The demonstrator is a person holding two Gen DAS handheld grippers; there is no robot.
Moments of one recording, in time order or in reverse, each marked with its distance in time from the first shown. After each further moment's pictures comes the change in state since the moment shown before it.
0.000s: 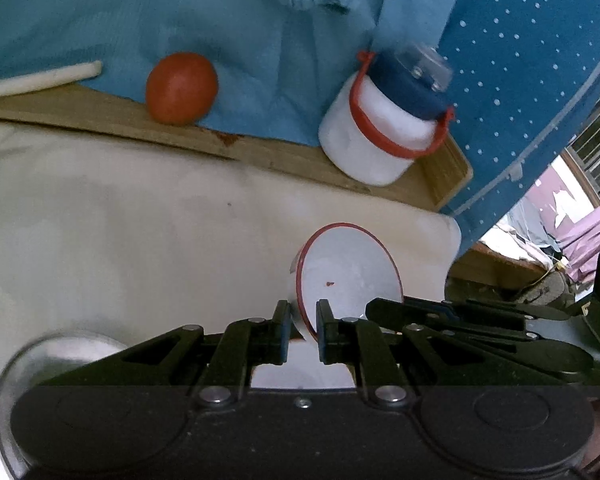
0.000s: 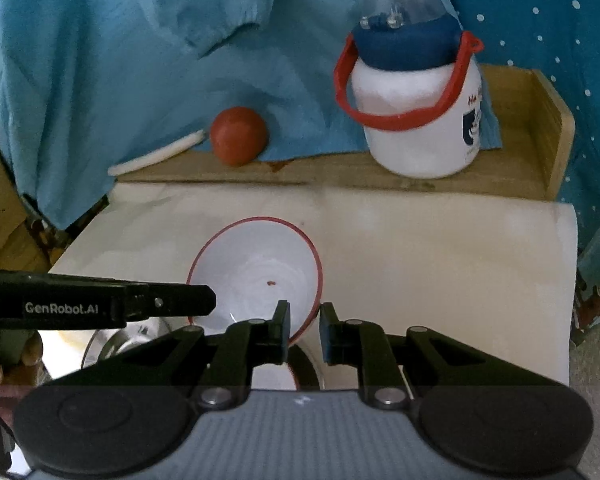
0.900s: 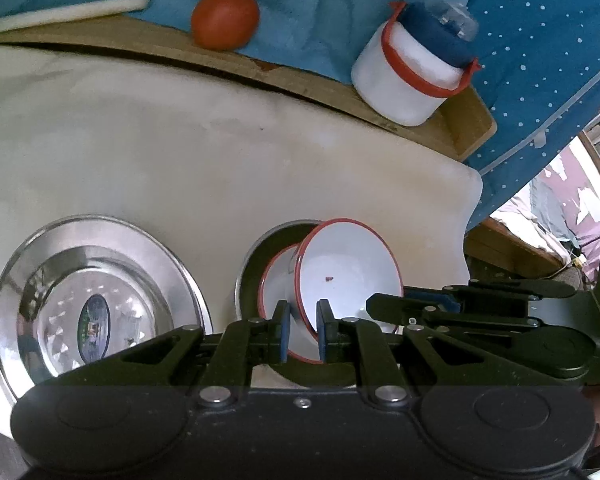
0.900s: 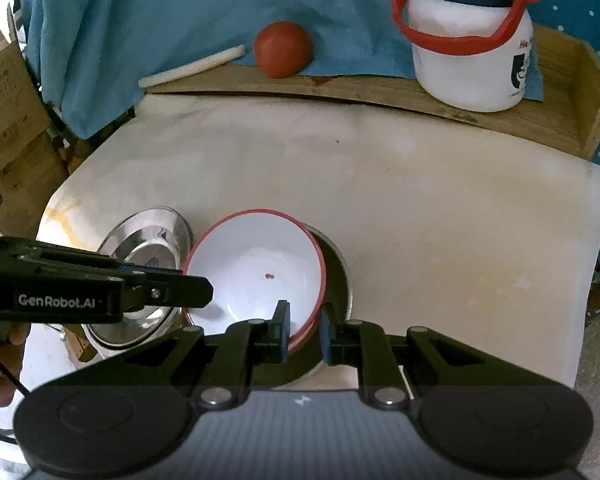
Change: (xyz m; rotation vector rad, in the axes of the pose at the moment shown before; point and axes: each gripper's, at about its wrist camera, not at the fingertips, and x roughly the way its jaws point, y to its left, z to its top) left arm -0.009 0.002 -0.046 -0.091 0.095 0.072; right arm 0.004 0.017 -0.029 -0.133 0.191 0.035
